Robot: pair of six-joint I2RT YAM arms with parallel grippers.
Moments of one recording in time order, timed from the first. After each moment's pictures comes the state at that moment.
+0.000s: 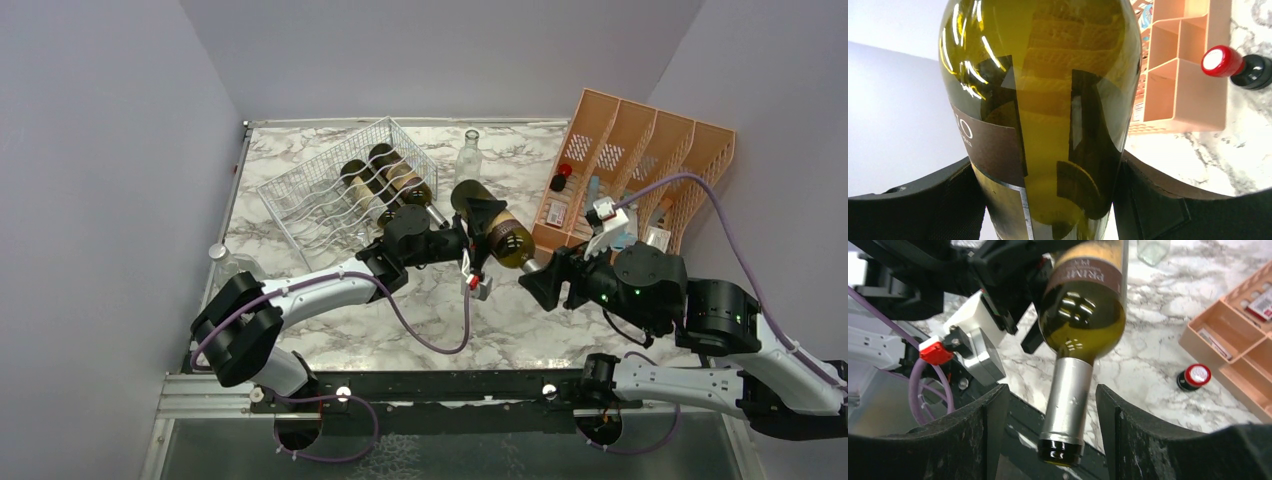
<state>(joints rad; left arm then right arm) -0.90 1.47 0.88 0.58 0.50 1.24 1.18 0.73 1.25 -0.95 0.46 0.54</state>
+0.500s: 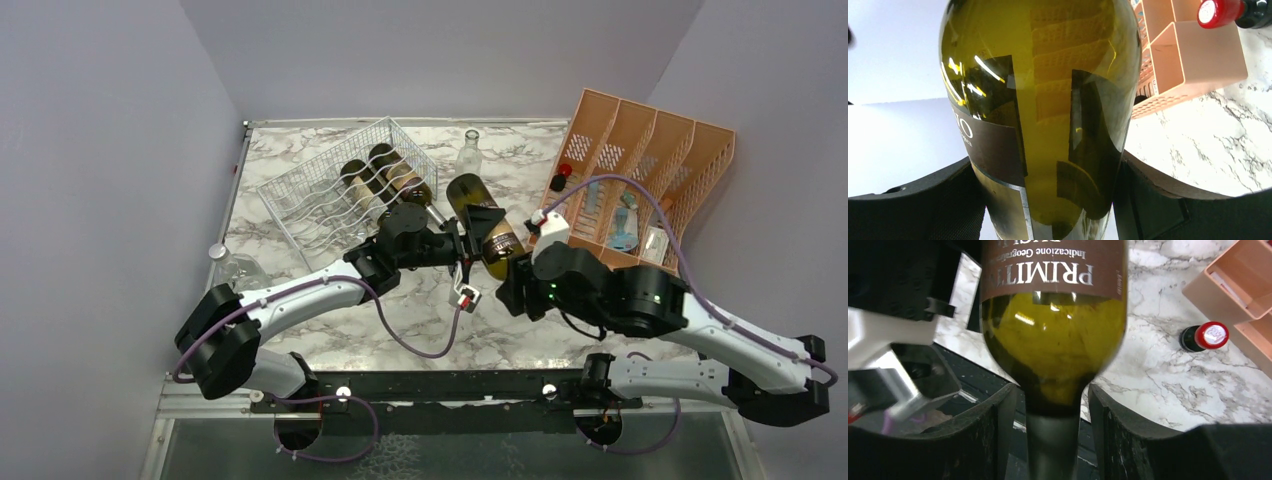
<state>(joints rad) -0.90 1.39 0.89 0.38 0.53 1.61 1.18 0.88 1.18 -1.03 0.44 0.66</state>
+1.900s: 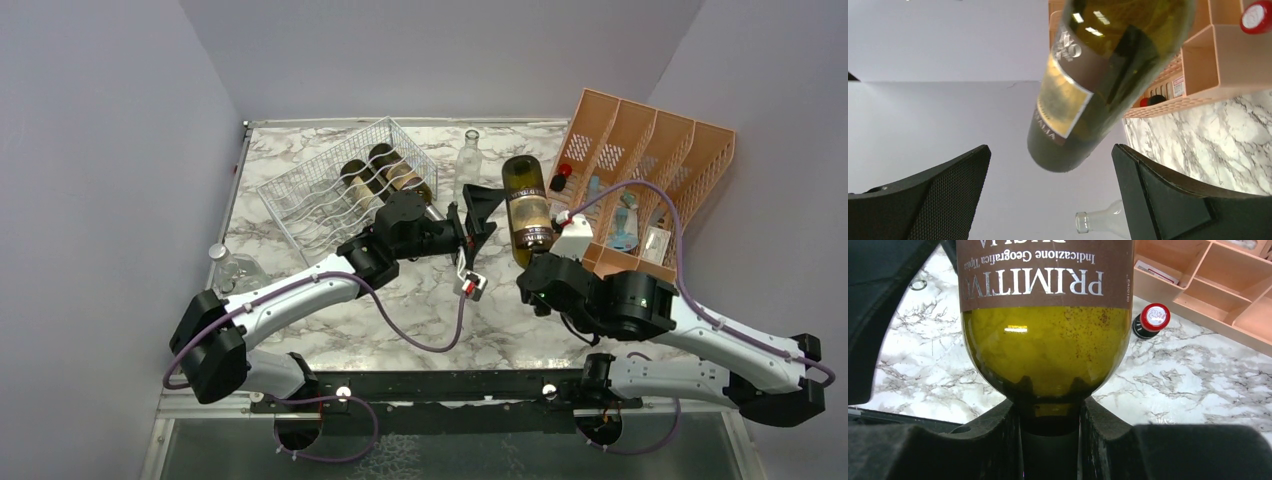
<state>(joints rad) -0.91 1.34 0.99 0.26 0.50 1.56 1.19 0.90 1.09 -1.08 0.72 0.93</state>
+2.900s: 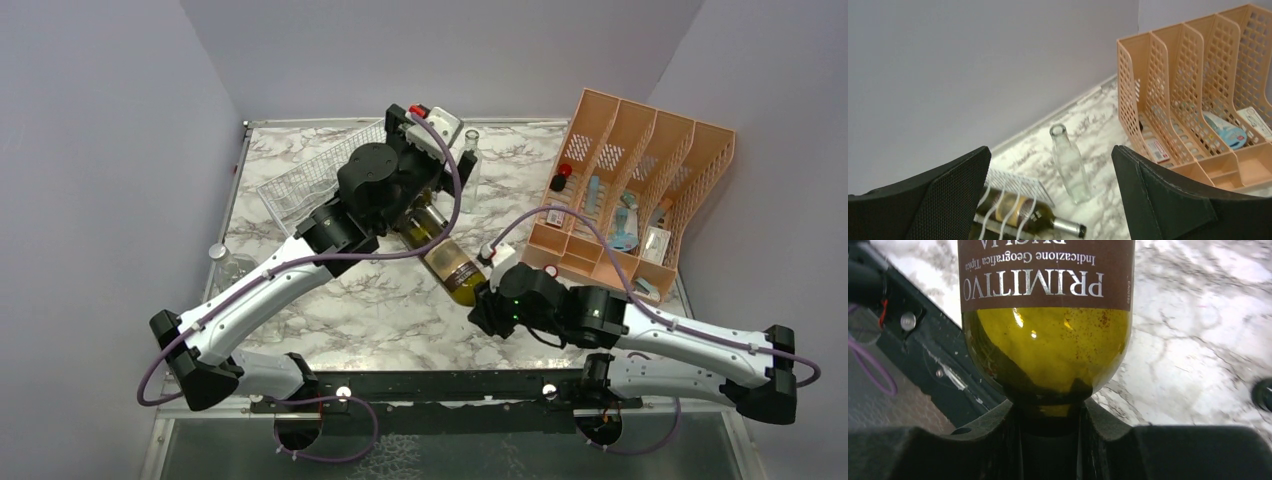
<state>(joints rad) -0.90 1.31 1.46 -0.03 -0.29 0.25 1.19 0.91 0.83 -0.62 0.27 0.48</state>
